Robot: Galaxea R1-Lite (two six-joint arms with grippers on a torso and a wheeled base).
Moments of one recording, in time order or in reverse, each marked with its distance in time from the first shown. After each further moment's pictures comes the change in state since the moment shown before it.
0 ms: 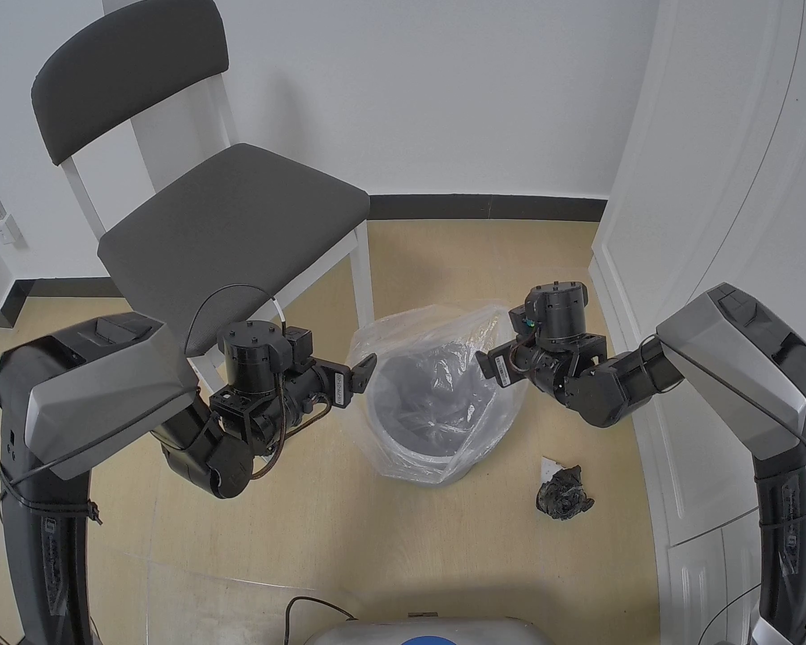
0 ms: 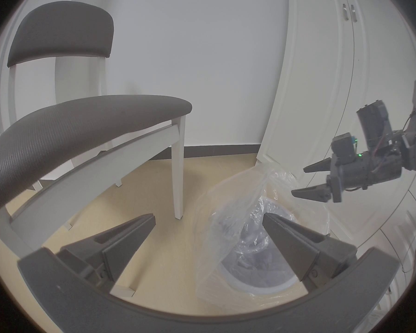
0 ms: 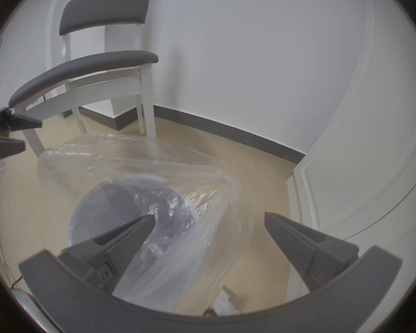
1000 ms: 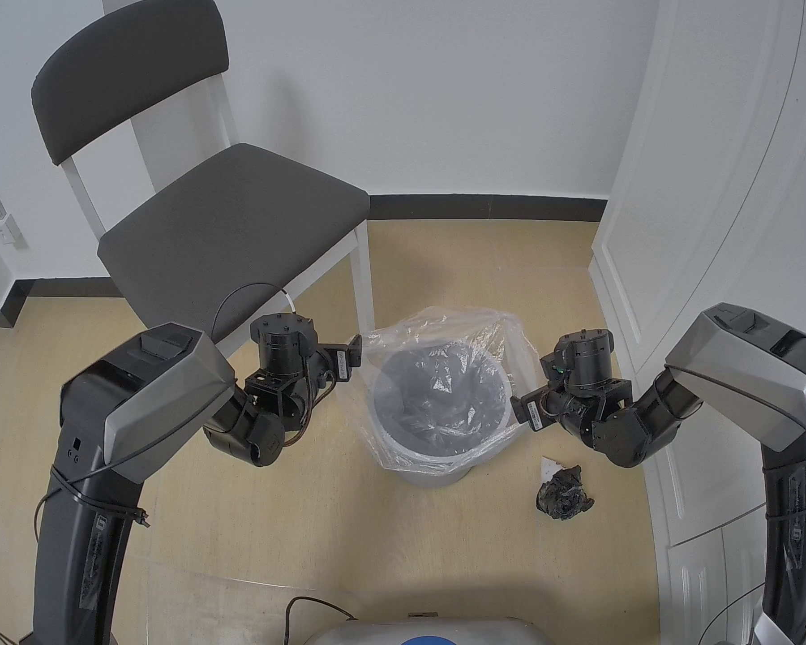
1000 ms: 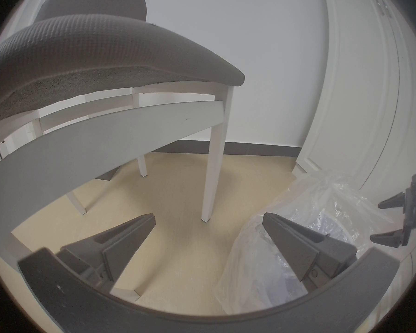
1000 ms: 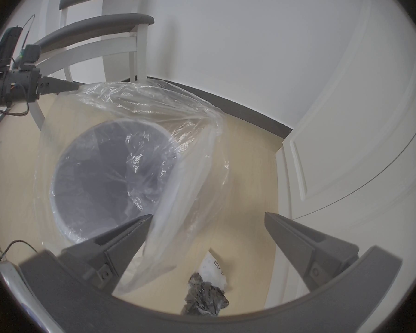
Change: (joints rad) left arm 0.037 0.229 -0.393 0.178 0.200 -0.090; right arm -0.055 -0.022 0.304 -0.174 -0.040 -0.009
